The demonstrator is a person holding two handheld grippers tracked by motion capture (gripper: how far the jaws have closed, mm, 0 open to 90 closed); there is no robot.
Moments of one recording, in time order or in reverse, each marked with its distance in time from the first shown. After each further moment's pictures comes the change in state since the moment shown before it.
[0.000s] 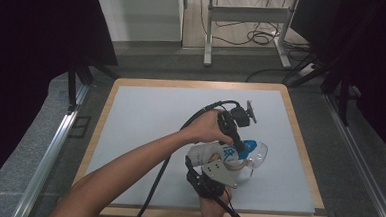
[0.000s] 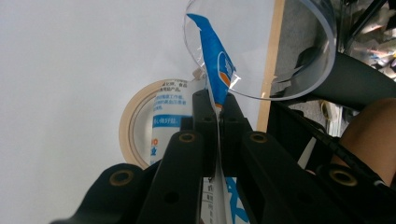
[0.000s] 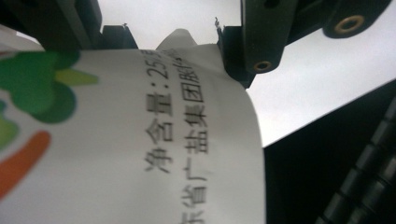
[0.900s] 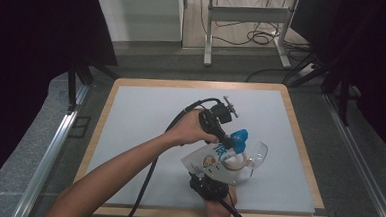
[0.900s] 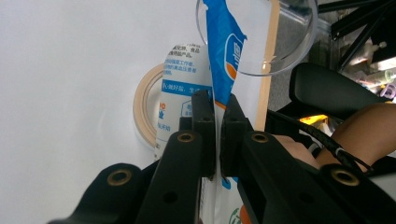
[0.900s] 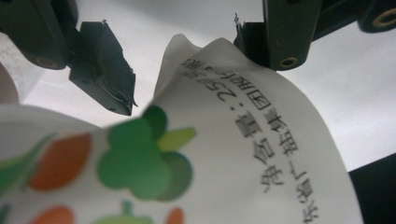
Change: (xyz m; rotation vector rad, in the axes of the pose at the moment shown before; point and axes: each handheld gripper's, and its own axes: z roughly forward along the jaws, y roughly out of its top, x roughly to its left) left arm 0.004 -0.042 -0.022 -0.150 -0.003 -0.041; right arm -0.014 -0.026 0.005 0.169 -0.019 -0.030
